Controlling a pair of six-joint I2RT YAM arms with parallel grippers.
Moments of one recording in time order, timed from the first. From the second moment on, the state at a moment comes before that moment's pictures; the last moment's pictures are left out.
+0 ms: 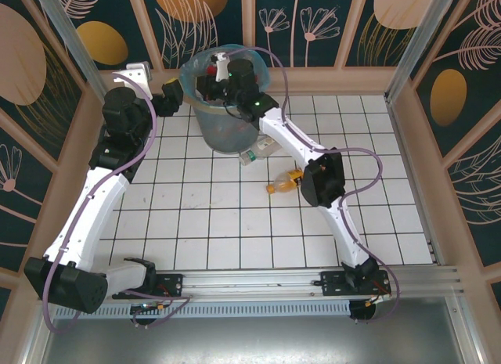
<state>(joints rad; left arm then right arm) -0.25 1.22 1.28 -0.14 -0.09 -0.23 0.66 2.42 2.41 -0.14 -0.32 0.46</state>
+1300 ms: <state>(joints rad) -0.65 1.32 1.28 -0.13 -0.15 -0.13 0.66 1.28 1.17 -0.23 0.11 0.57</state>
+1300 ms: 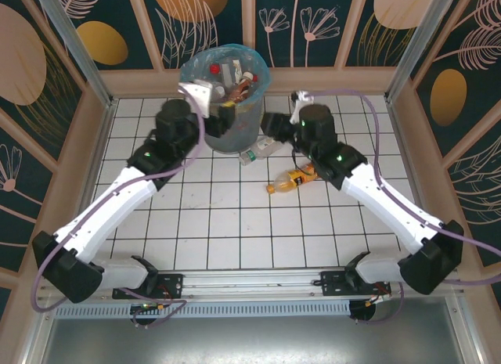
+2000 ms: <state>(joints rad) -0.89 2.07 1.74 -0.31 -0.03 -0.04 0.07 0.96 0.85 -0.70 0.13 0.57</state>
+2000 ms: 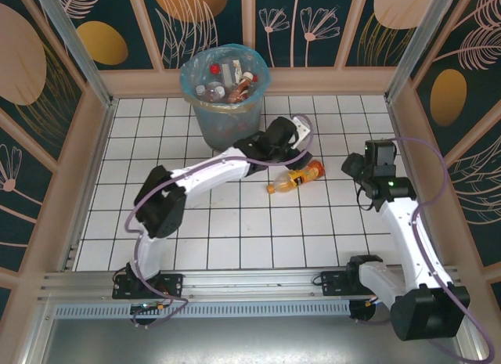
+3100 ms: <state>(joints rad) -0.90 2.48 2.13 -0.64 0.08 0.02 0.05 0.92 0.79 -0.71 0.01 0.51</state>
